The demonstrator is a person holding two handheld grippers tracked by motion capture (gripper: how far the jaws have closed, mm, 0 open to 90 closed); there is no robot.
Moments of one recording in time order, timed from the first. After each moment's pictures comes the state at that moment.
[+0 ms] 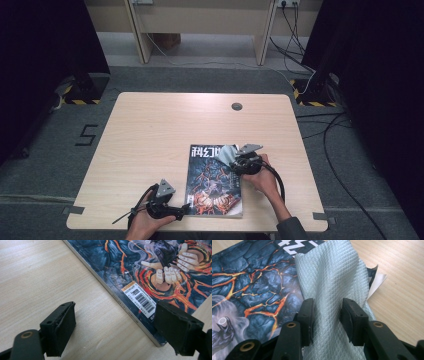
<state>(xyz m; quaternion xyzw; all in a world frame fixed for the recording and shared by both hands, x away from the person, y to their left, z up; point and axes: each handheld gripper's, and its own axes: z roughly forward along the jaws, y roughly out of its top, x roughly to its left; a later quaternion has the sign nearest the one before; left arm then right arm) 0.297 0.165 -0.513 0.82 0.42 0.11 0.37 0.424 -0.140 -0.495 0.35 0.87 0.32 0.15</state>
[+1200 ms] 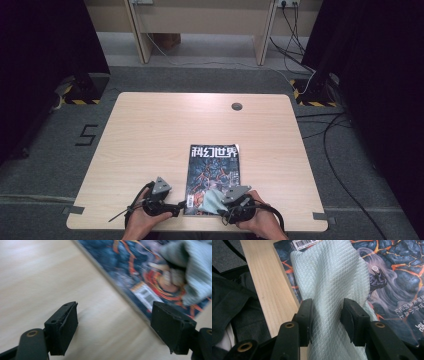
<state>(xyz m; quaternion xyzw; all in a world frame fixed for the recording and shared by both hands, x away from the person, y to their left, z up) 0.306 0.186 -0.504 0.80 0.45 0.12 0.38 0.299 -0.110 -0.489 0.21 0.92 0.31 0.07</state>
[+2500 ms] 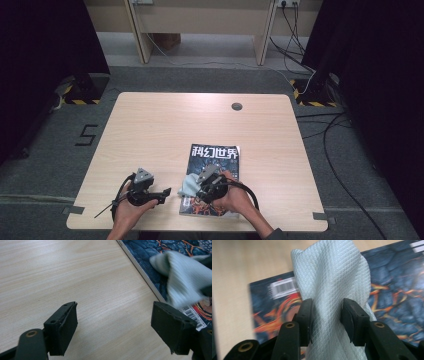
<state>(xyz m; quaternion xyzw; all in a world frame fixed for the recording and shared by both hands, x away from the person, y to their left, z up) 0.320 0.219 -0.503 0.77 0.50 0.14 0.37 0.360 -0.038 -0.487 0.19 0.94 0.29 0.07</state>
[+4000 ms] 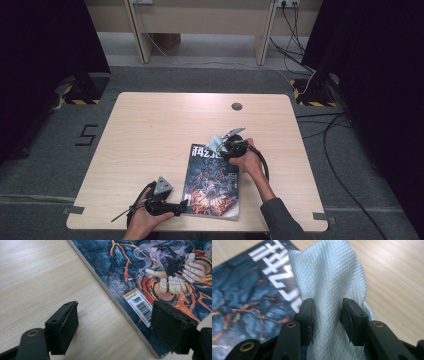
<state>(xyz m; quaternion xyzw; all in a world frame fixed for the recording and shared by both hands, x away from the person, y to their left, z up) 0.304 0.172 -0.514 0.81 0.43 0.12 0.38 0.479 -0.103 -0.487 0.36 0.88 0.28 0.14</state>
